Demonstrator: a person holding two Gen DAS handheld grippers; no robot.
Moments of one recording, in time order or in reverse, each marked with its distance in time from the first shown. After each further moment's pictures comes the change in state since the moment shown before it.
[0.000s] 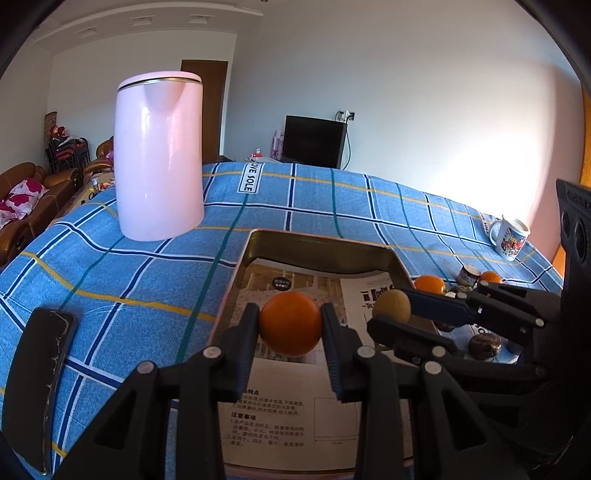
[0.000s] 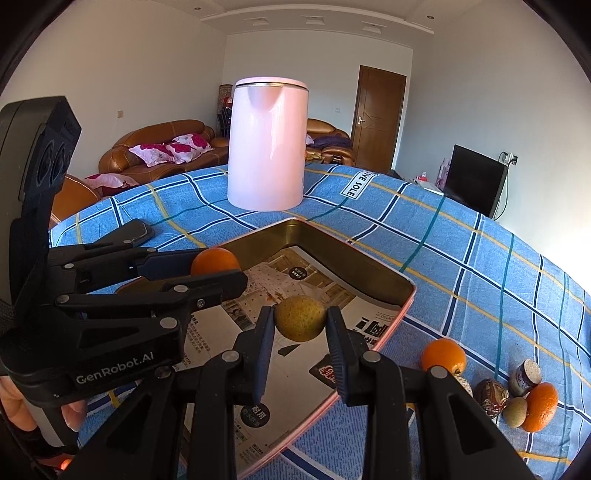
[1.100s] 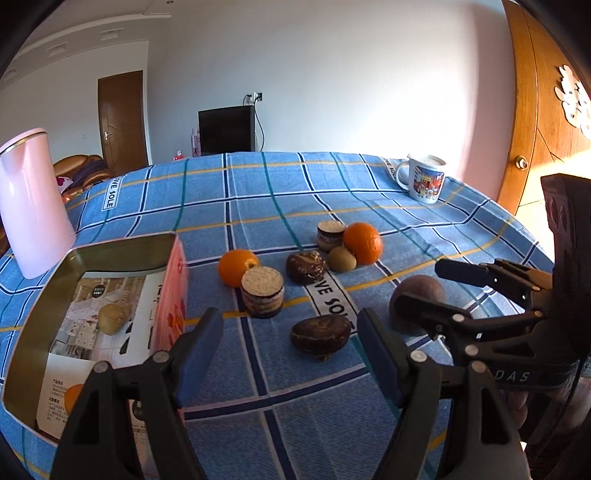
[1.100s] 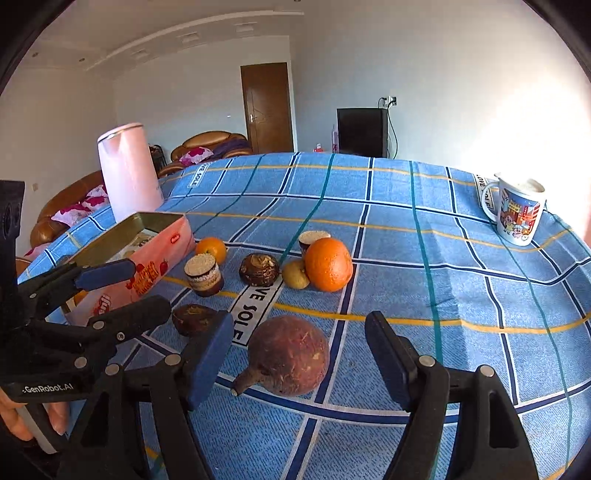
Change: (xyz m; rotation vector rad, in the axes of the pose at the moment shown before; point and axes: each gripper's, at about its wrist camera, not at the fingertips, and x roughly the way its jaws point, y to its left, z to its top) left arm 0.011 -0.164 -0.024 0.237 0.075 -0.193; right arm -0.115 -0.141 -0.113 0.352 0.008 -0.249
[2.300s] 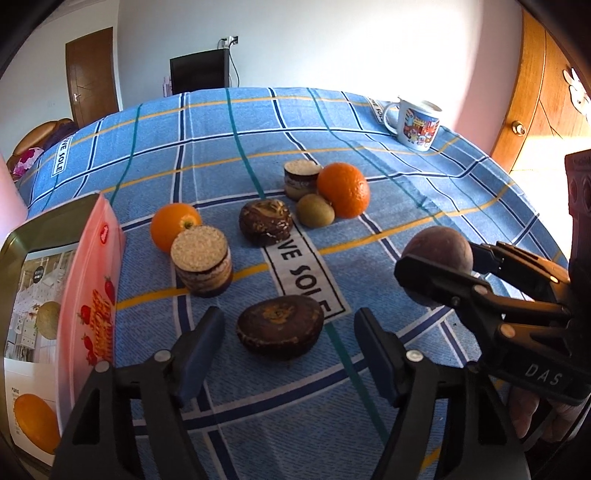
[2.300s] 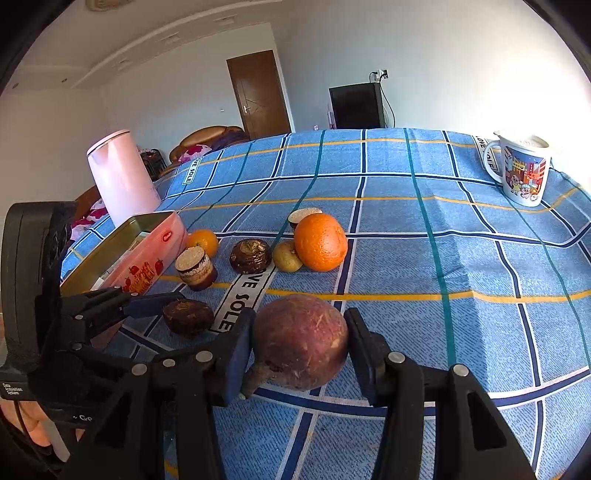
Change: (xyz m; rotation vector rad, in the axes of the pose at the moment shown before) left arm 0.049 -0.019 0.006 0.004 0.233 -0.078; right arm 0.009 -0.019 -0.004 0.122 0.048 0.059
